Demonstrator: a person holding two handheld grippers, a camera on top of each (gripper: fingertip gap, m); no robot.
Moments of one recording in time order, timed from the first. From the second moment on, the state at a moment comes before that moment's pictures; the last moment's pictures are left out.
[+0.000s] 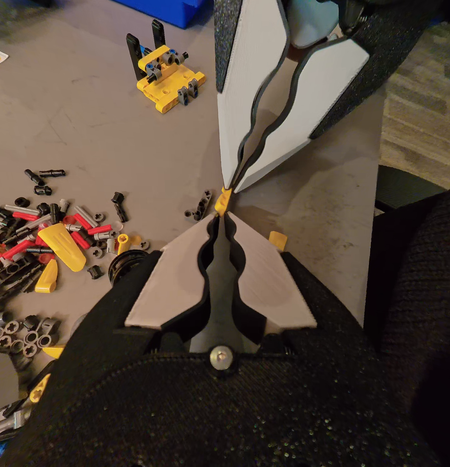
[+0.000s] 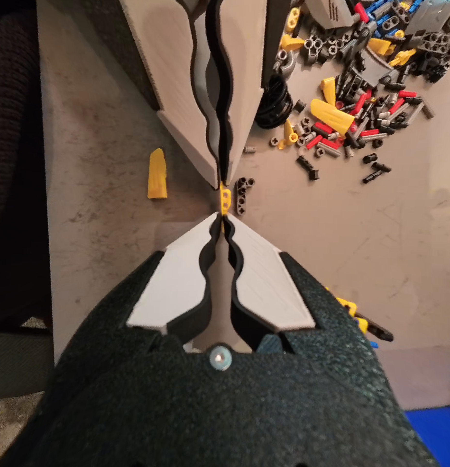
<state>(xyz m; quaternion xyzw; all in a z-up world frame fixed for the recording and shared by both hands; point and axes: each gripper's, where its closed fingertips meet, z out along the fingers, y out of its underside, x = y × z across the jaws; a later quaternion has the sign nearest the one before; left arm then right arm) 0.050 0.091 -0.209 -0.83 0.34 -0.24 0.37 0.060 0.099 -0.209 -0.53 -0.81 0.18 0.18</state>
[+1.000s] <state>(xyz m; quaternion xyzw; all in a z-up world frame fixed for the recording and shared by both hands) 0.033 0.102 -0.209 -0.85 0.28 -0.29 0.35 0.041 0.112 -0.202 -0.54 -0.80 0.23 0.14</state>
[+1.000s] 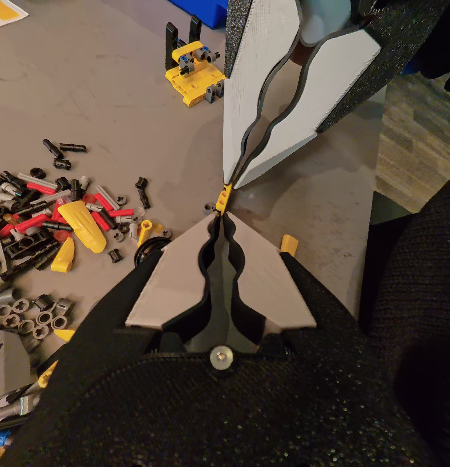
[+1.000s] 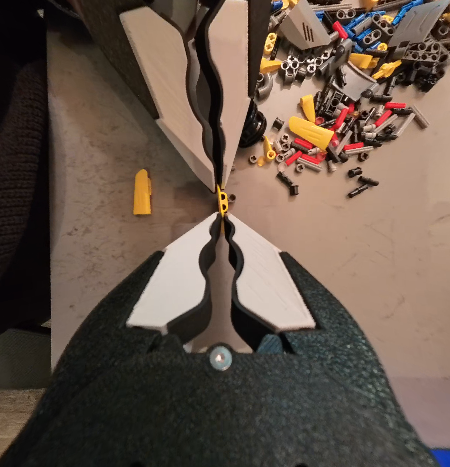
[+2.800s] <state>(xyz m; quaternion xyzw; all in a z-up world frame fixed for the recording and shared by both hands) 0.039 0.095 -0.224 -0.87 0.27 -0.29 0.29 0.028 0.101 -0.210 -0.63 -0.73 0.25 0.00</state>
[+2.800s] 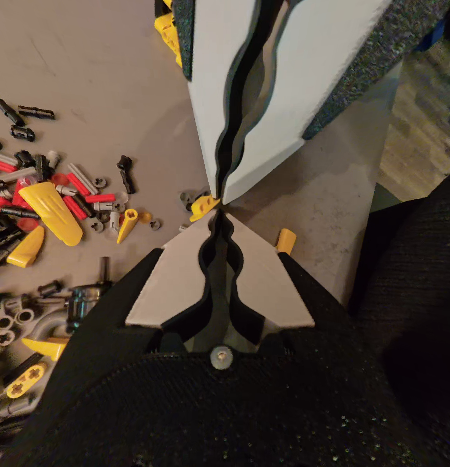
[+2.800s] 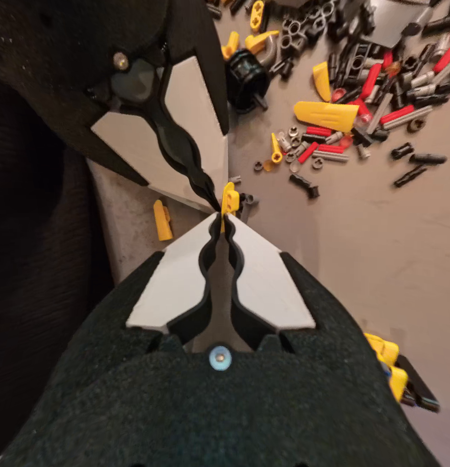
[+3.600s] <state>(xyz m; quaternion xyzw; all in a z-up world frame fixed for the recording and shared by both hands) 0.043 0.081 -0.213 -0.84 0.34 -0.27 0.34 0.049 0.081 -0.207 -0.59 -0.76 0.27 -0.02</state>
